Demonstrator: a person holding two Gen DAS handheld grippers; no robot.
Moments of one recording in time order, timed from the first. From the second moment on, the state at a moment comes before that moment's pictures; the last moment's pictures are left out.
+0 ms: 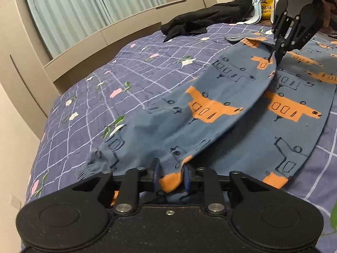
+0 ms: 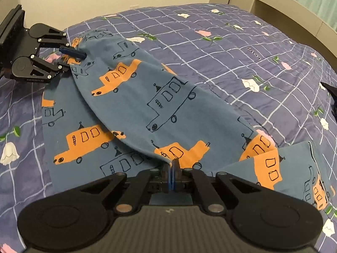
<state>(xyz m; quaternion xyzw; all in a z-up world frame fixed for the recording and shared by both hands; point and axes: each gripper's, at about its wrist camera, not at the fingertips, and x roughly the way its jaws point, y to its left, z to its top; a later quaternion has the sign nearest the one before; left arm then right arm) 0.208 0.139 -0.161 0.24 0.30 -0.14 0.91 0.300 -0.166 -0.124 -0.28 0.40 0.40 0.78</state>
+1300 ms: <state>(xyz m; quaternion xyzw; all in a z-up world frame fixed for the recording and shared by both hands) 0.173 0.157 -0.136 0.25 0.28 -0.18 0.91 0.243 -0.171 -0.094 -0.29 0.36 0.41 0.78</state>
